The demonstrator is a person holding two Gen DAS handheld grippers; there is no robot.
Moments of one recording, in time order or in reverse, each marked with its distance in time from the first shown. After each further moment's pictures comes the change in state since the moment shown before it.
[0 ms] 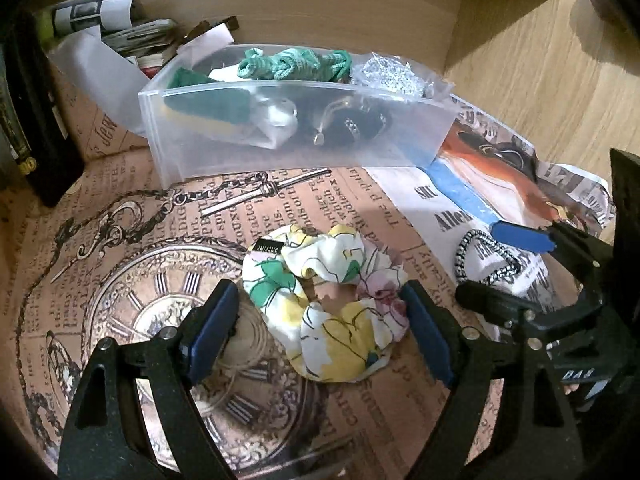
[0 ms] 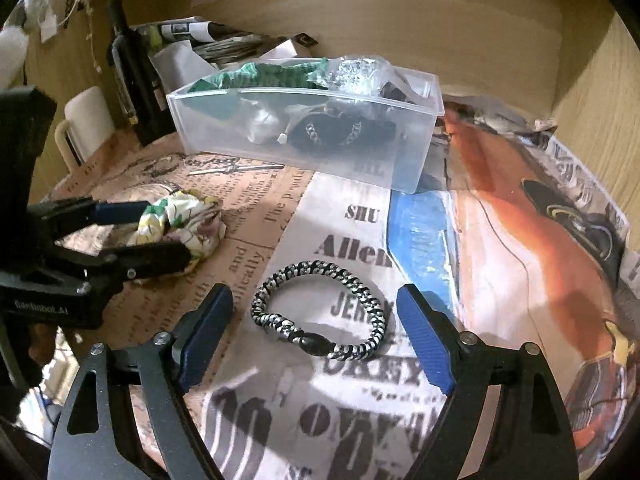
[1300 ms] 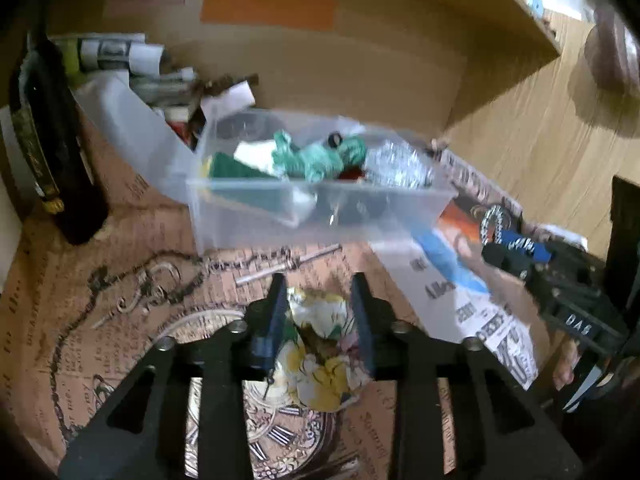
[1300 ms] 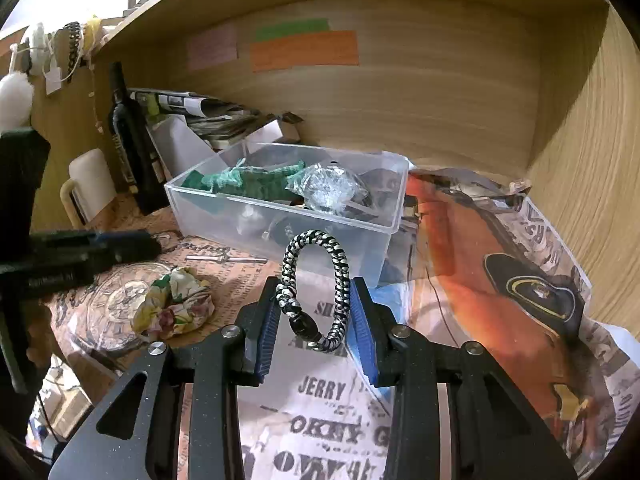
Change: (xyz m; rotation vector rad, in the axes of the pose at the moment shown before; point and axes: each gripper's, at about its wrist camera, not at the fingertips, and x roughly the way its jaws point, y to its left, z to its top) left arm -0.037 0.022 0.035 -0.055 -0.108 -0.030; right arm -0.037 -0.018 0.037 0.019 -0.184 -0.014
